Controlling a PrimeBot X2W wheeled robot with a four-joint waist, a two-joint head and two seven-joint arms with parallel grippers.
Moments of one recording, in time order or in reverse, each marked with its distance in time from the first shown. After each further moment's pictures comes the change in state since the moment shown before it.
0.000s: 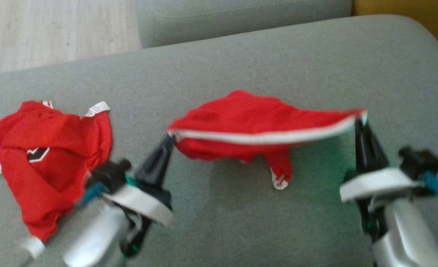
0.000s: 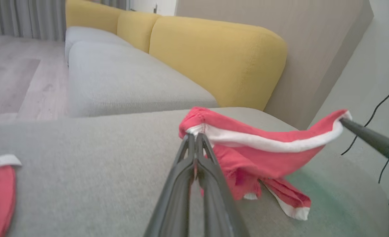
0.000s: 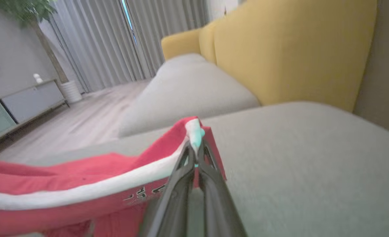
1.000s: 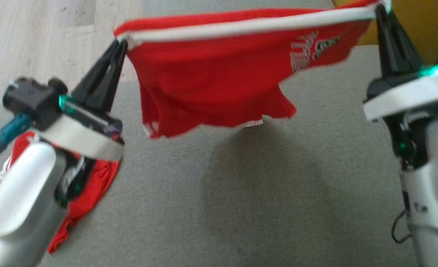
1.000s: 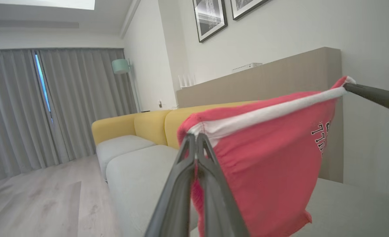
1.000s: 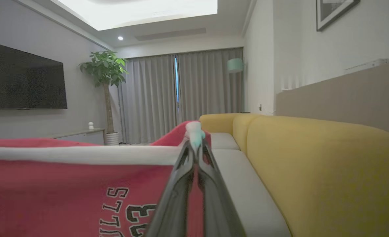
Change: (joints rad) left arm -0.227 0.263 0.081 -0.353 0.012 0.084 0.188; right arm -0.315 -0.128 0.089 -0.237 0.084 0.000 0.256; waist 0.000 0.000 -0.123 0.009
